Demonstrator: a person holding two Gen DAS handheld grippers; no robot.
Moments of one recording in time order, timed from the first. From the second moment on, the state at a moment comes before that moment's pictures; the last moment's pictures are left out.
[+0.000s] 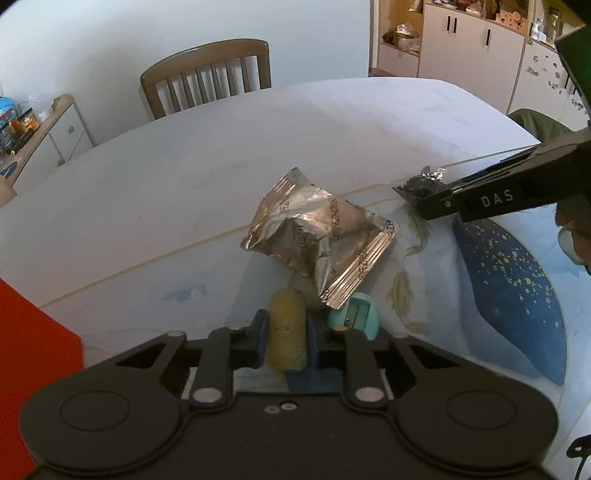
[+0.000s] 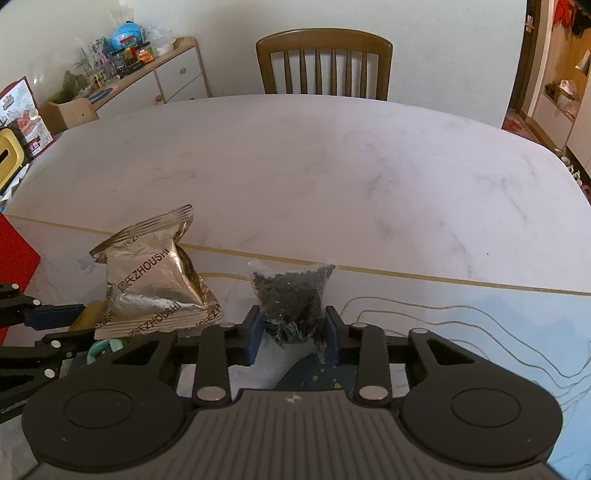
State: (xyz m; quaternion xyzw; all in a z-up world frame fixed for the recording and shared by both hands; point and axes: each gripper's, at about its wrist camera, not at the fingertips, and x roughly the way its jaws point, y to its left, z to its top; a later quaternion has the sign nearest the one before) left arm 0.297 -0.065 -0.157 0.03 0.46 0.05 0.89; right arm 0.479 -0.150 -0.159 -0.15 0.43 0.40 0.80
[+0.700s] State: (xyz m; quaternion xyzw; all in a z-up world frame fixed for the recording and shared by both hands) left arm 0.275 -0.061 -0.126 -0.04 0.45 0.06 0.89; right arm 0.429 -0.172 -0.110 -0.13 0.42 0.43 0.79
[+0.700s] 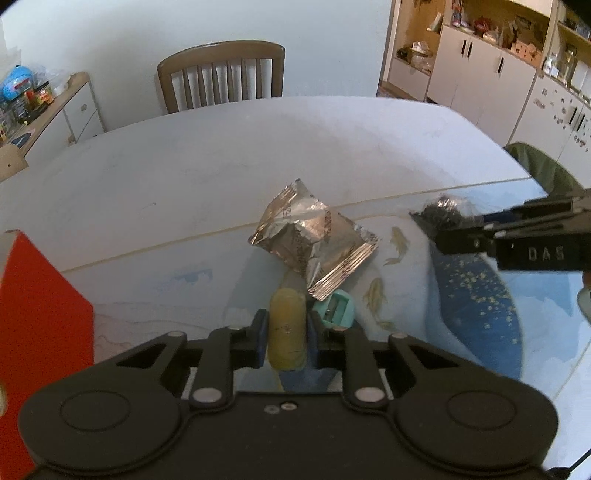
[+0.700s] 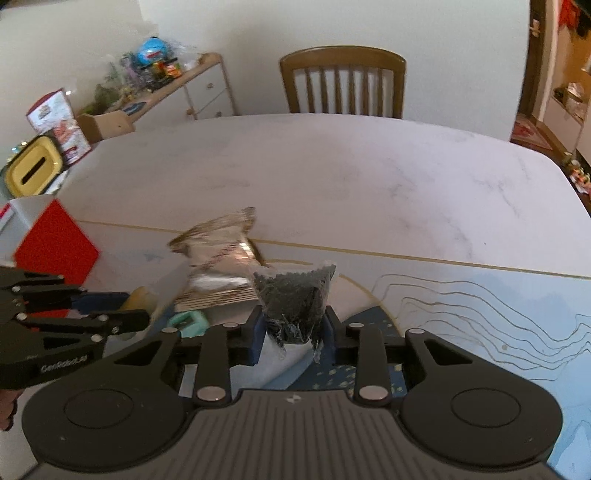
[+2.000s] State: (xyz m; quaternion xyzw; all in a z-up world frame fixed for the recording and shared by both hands) left arm 0.136 0.064 -0.006 -0.12 0.38 0.13 0.91; right arm 0.256 -0.092 0.000 -0.13 0.37 0.53 0.75
